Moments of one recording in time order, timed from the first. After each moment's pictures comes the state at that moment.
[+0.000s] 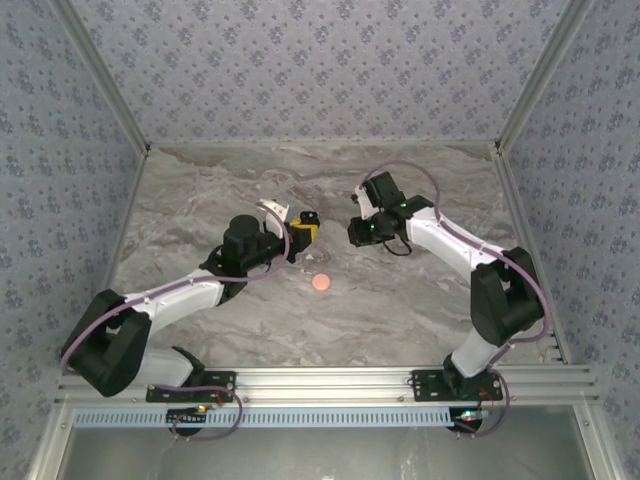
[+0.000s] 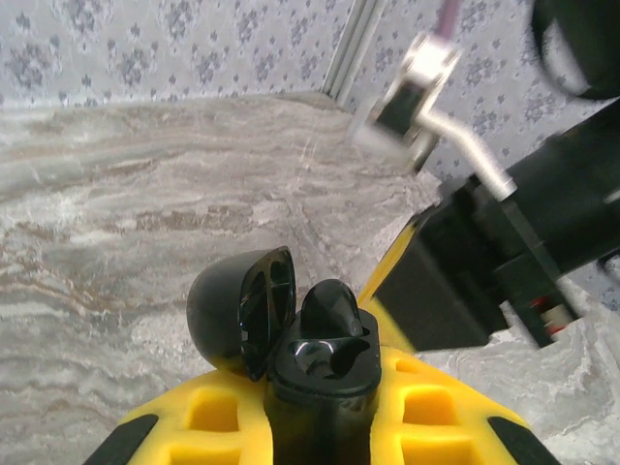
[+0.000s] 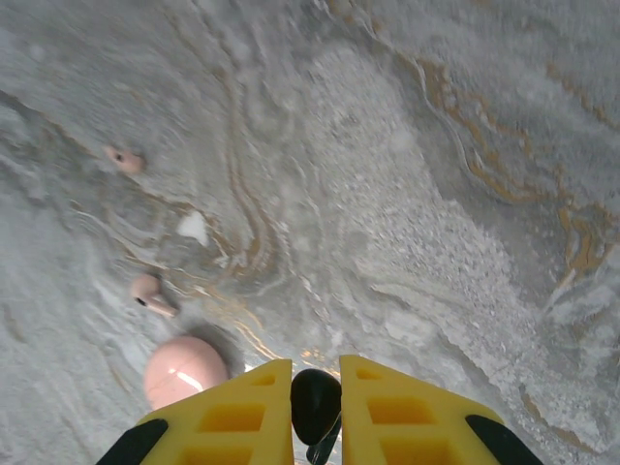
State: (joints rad) left arm -0.63 1.35 0.63 0.50 0.29 -0.33; right arm 0.50 1.62 1.22 -0.61 -0.22 0.24
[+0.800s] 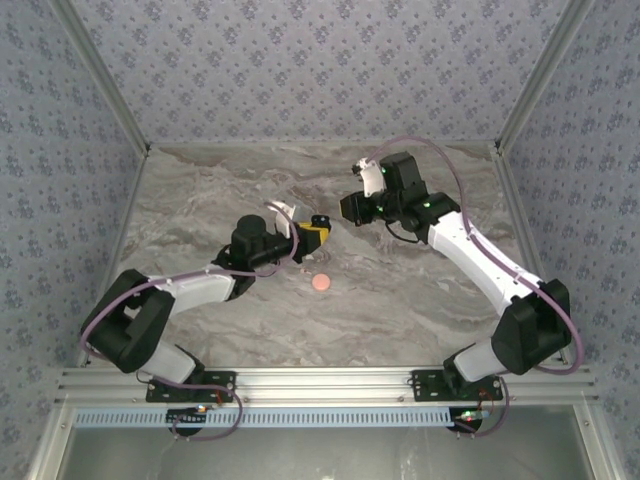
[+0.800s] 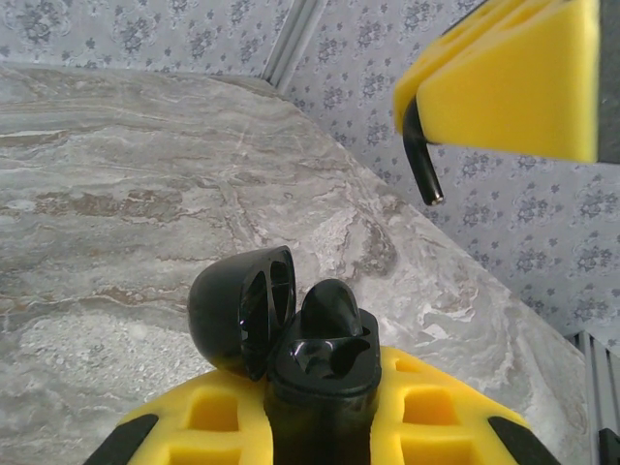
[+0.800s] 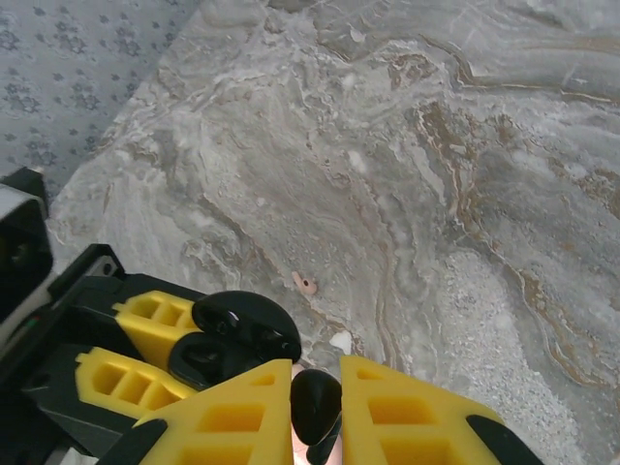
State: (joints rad) left arm -0.63 1.49 0.64 0.68 0.43 -0.45; right arm 0.50 1.45 1.27 -0.47 -0.37 0.19
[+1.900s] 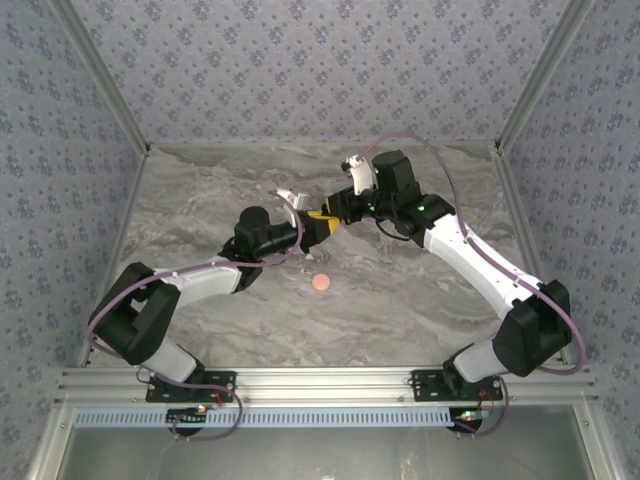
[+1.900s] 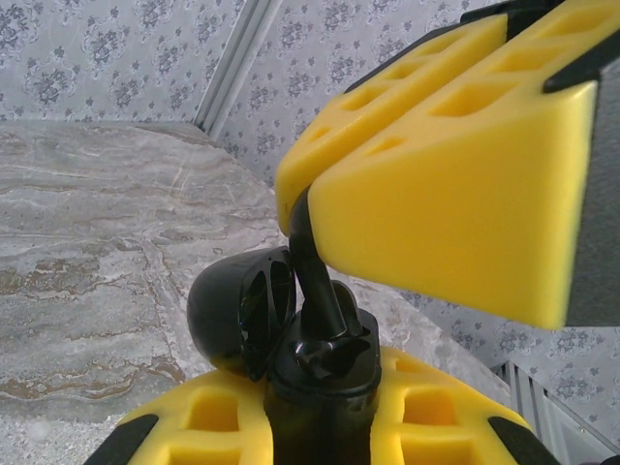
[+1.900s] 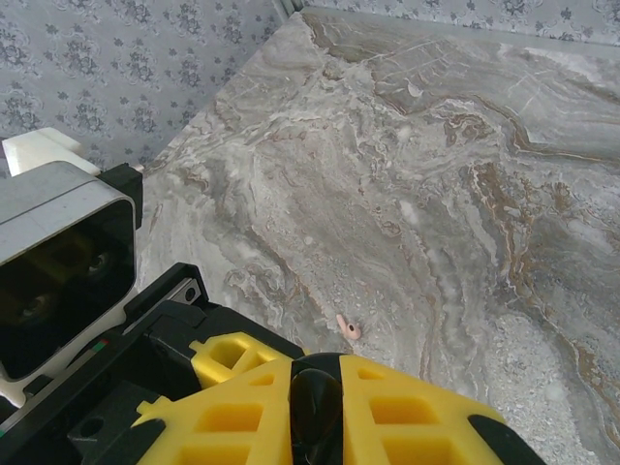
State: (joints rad) left arm -0.64 1.54 0.73 0.79 0.51 -0.54; right arm 0.56 1.45 1.28 -0.37 -0.38 0.19
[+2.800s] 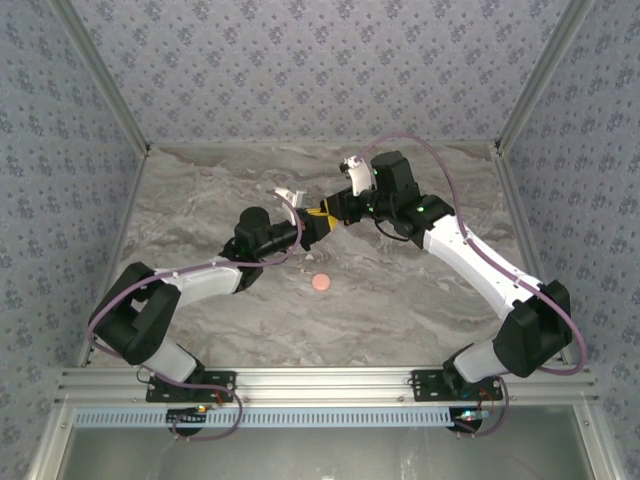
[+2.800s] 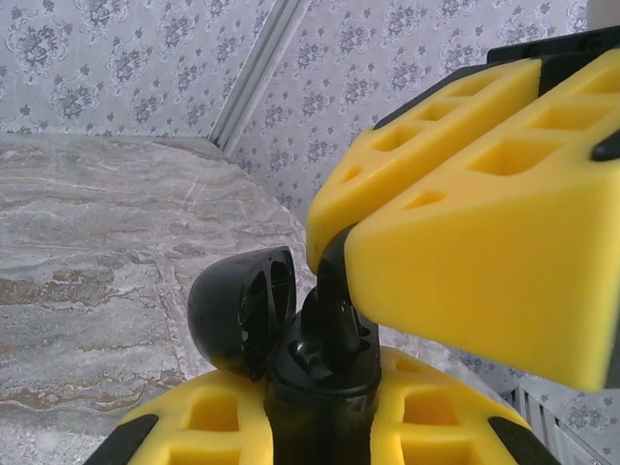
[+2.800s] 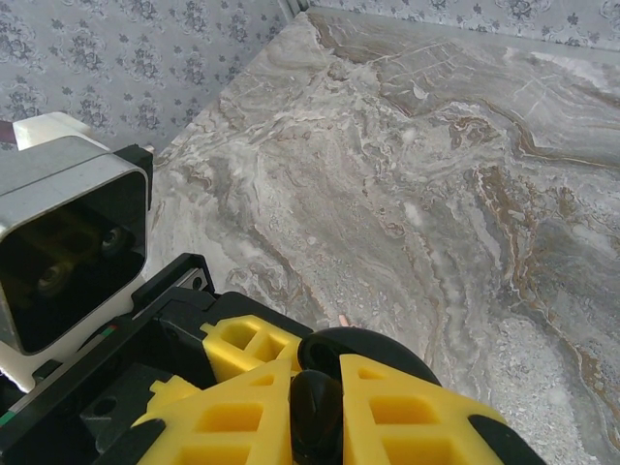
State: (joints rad) left arm -0.65 1.54 0.73 0.81 0.45 -0.56; right arm 0.57 1.44 1.28 -0.37 -0.38 0.18
